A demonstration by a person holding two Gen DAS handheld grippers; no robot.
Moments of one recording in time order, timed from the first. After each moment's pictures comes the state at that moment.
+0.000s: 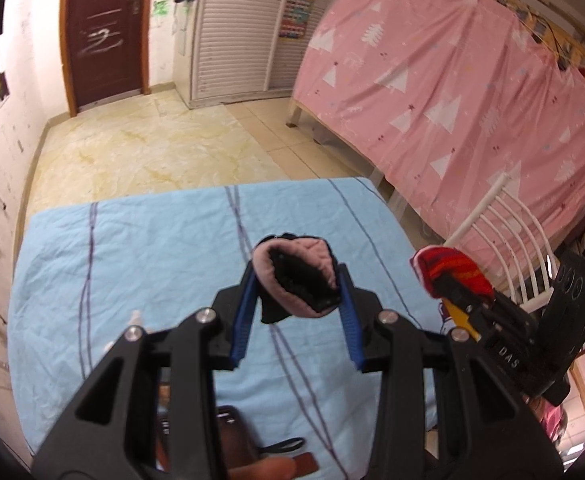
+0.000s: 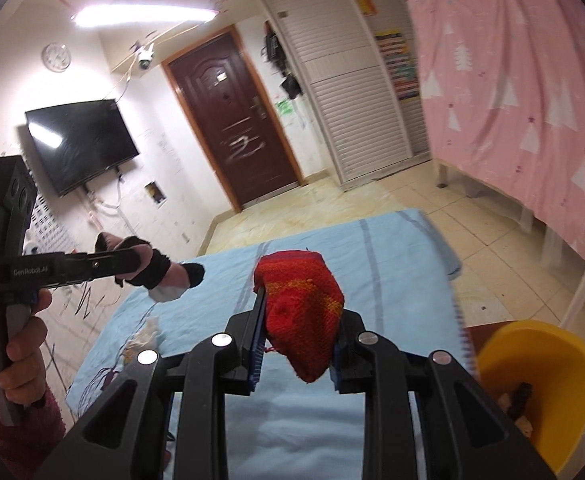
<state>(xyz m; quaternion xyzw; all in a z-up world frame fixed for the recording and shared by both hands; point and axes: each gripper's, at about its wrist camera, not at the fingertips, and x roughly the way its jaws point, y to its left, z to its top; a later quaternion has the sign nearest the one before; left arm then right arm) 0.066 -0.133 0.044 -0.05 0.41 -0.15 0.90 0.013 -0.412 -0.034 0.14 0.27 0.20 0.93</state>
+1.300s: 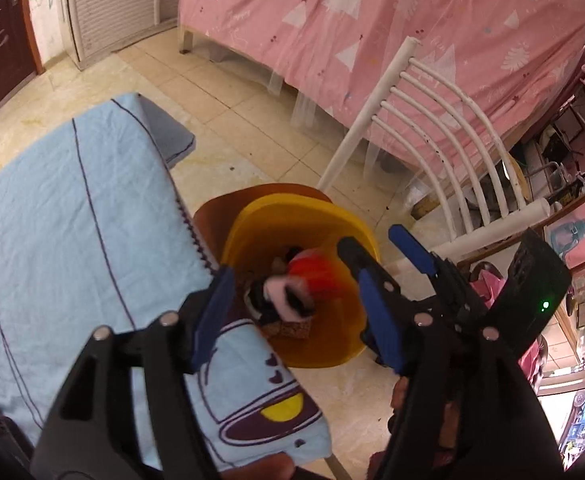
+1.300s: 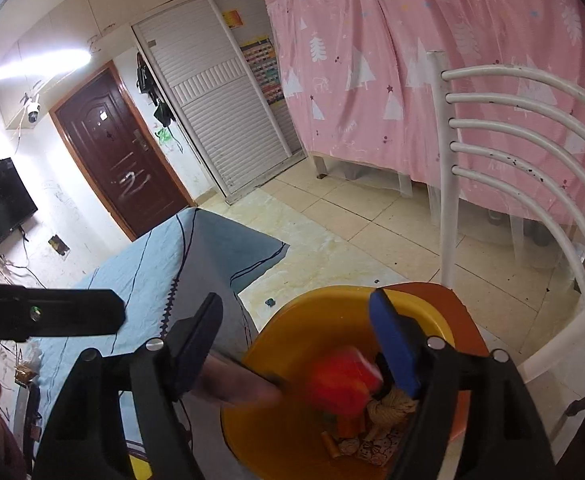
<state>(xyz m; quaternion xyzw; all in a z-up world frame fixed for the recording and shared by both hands) 0.078 -0.410 -0.027 0.03 0.53 -0.29 0.80 -0.010 -0.598 -0.126 0.20 0.29 0.01 0.94</state>
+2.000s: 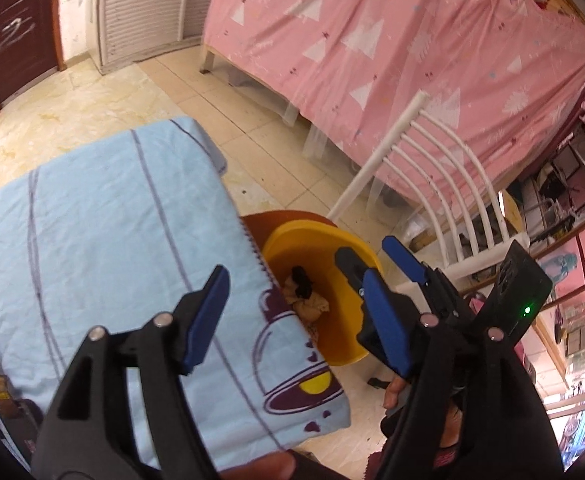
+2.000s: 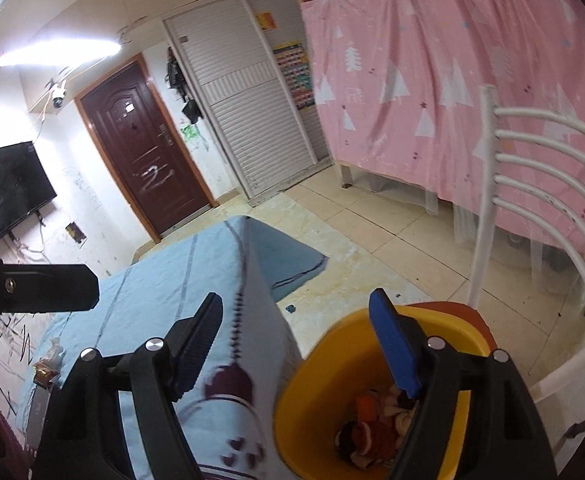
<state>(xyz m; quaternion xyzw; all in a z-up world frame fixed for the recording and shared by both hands) 0.073 -0.336 0.020 -0.03 0.49 -0.26 0.83 -0.002 -0.543 -0.087 0.17 0.27 0.05 0.95</state>
